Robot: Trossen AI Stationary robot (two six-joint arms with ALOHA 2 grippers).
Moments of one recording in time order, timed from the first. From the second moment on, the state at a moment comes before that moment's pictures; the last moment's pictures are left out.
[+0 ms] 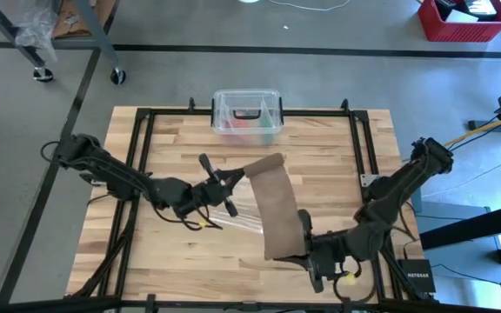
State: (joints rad) left arm -0.37 1.46 0.92 0.81 -0.92 0.77; right arm 0.76 1.46 1.26 0.13 0.52 -0.49
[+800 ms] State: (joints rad) left arm -0.45 1.58 0.93 0.79 -0.84 1.18; right arm 0.01 1.47 1.57 -0.17 0.17 0.08
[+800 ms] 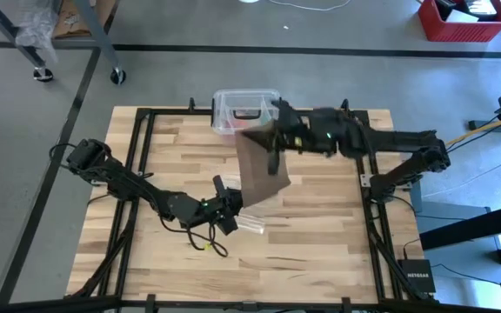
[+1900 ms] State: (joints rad) left arm -0.33 1.58 0.92 0.47 -0.55 0.40; right arm -0.12 1.58 1.57 -0.98 0.06 0.37
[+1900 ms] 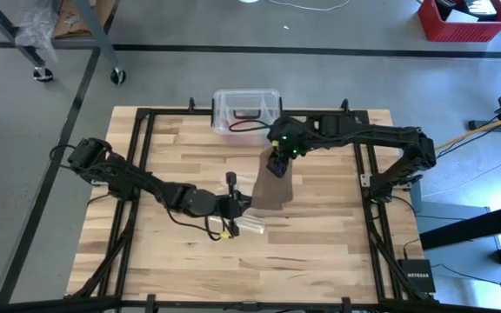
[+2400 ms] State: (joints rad) left arm -0.30 1.58 0.92 0.40 -0.32 0.37; right arm -0.02 1.58 1.51 -0.86 0.08 0.31
